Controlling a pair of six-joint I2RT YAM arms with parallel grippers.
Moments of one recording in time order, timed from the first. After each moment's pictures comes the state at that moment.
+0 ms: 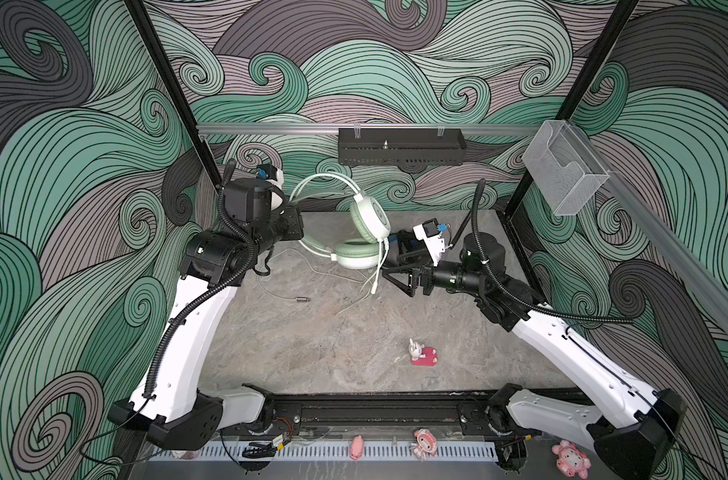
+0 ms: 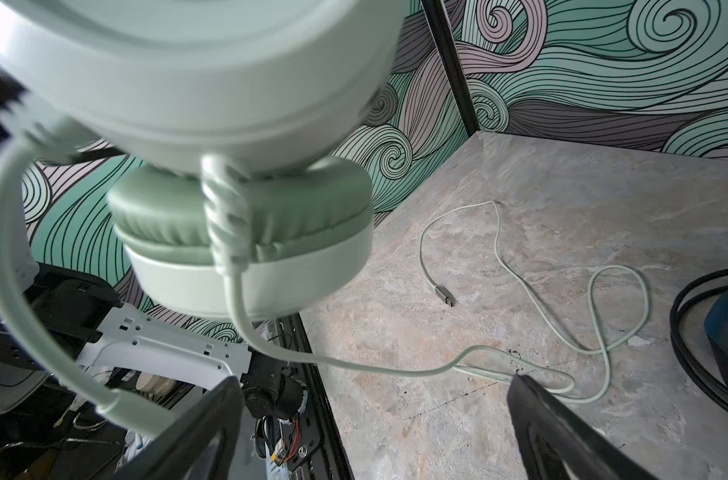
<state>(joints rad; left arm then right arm) -0.34 1.29 1.83 -1.01 -0.08 -0.31 0.60 1.13 1.06 -0.20 -0.62 0.36</state>
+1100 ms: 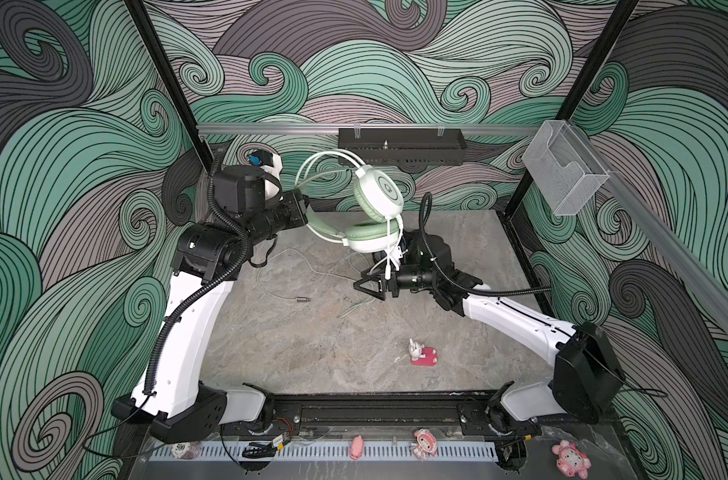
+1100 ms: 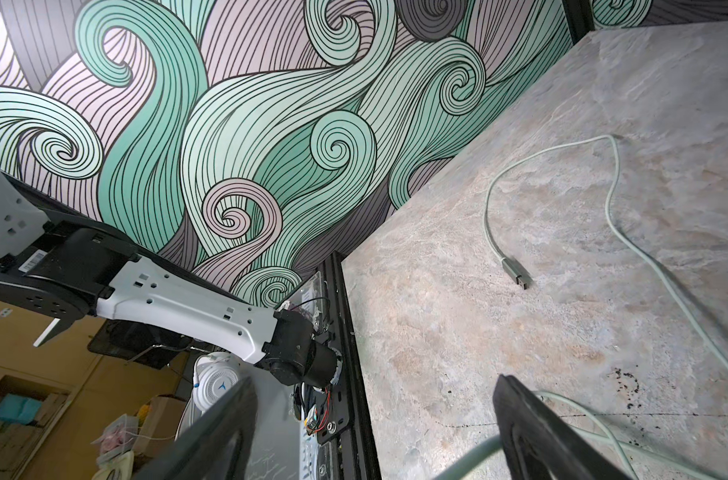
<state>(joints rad) -0.34 1.34 1.96 -0.99 0.08 -0.48 0.66 1.47 1.04 0.13 -0.82 0.44</state>
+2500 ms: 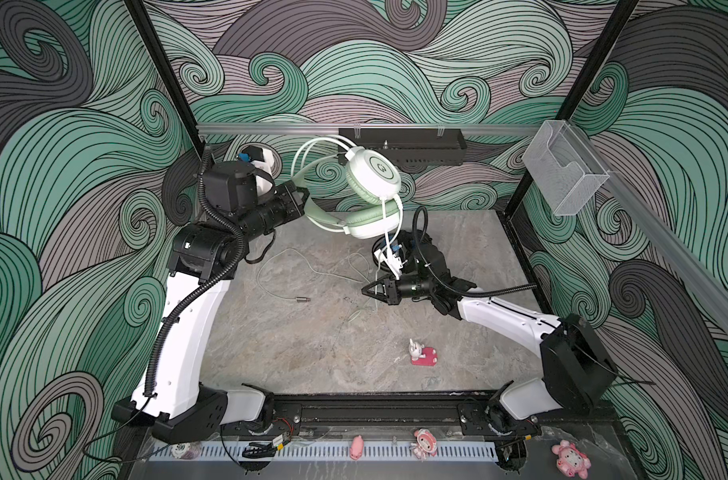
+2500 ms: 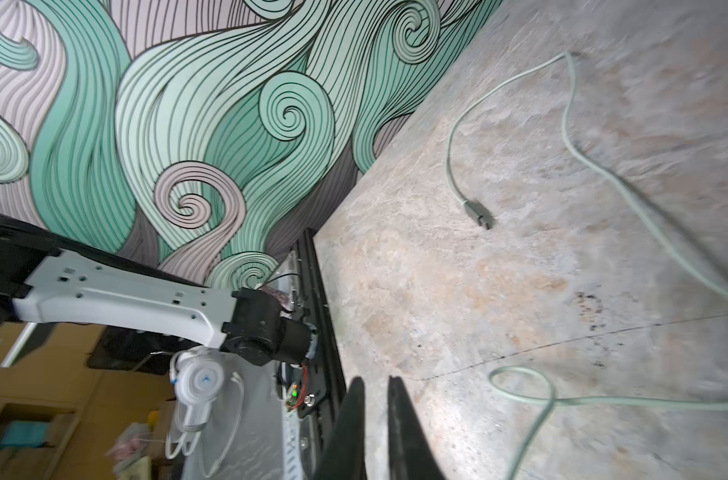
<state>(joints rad) -0.27 1.33 1.94 -0.93 0.16 -0.60 0.62 1.47 0.94 0.08 -0.78 0.41</state>
